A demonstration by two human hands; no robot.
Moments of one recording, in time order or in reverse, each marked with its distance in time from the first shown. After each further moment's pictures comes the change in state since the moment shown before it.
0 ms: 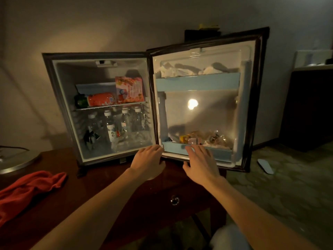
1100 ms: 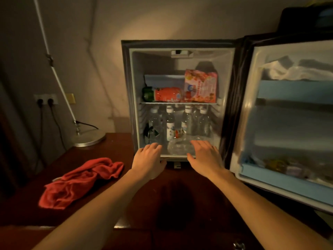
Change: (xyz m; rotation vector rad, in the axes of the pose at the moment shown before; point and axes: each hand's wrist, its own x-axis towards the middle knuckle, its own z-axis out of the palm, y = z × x) left_hand -0.031 -0.189 0.003 0.061 0.024 -0.446; right_hand 0.160 -0.150 0.067 0.220 -0.134 -0.232
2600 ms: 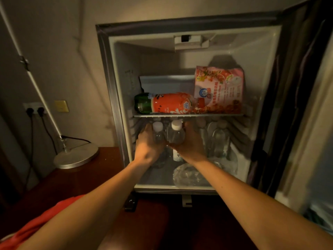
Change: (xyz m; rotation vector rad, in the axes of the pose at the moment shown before) left_hand 0.169 -0.047 0.019 -0.693 0.388 -0.279; right_hand 0.196 -0.026 0.074 0.824 0.227 0.044
